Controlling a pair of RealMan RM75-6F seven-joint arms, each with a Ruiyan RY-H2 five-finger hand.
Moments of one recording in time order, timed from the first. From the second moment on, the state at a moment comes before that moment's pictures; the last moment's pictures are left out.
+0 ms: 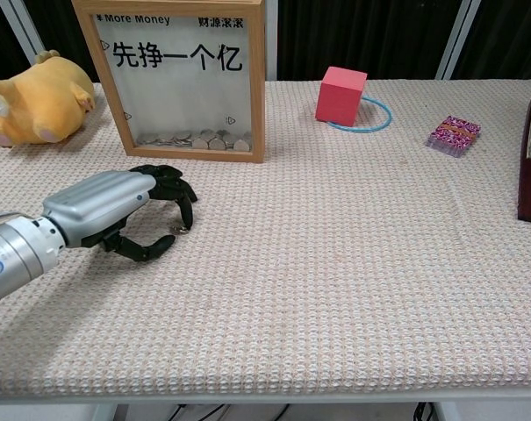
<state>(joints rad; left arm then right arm) -0.57 -1.82 -0.02 -1.13 1.50 1.09 0.02 0.02 -1.15 0.09 -1.42 -1.39 1.43 0.12</state>
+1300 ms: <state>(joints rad) -0.59 -1.95 -0.03 -0.88 1.60 1.25 -0.10 0.02 -1.14 0.08 -1.43 -1.40 1.43 0.12</state>
